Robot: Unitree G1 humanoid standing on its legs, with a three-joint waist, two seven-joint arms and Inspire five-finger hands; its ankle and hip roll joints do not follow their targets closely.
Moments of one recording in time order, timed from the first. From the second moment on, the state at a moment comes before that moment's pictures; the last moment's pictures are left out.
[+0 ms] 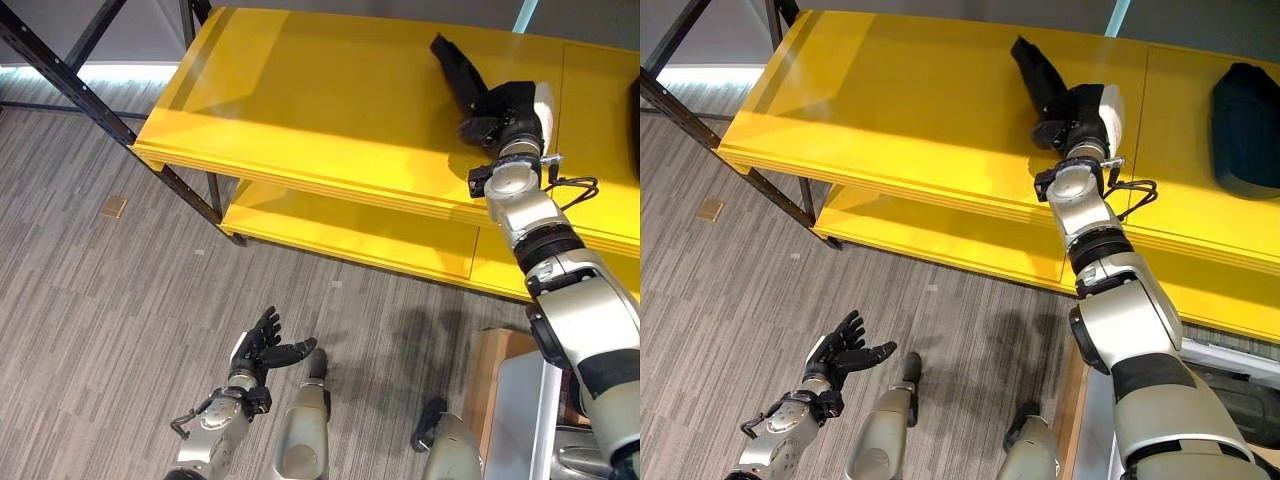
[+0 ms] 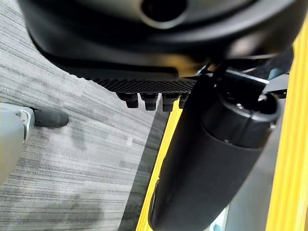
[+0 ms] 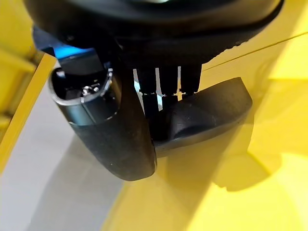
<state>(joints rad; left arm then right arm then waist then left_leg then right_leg) 0.00 0.42 -0.33 0.38 -0.66 -0.11 0.12 -1.29 -0.46 0.36 1.14 0.26 0.02 -0.50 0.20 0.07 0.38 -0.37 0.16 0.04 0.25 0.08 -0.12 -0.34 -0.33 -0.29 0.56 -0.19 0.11</state>
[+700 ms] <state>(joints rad) -0.02 0.42 -0.35 0.37 -0.66 -0.11 0.13 -1.31 -0.47 0.32 1.19 0.34 0.02 -0.55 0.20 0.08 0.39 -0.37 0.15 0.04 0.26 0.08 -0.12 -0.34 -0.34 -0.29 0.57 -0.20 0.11</state>
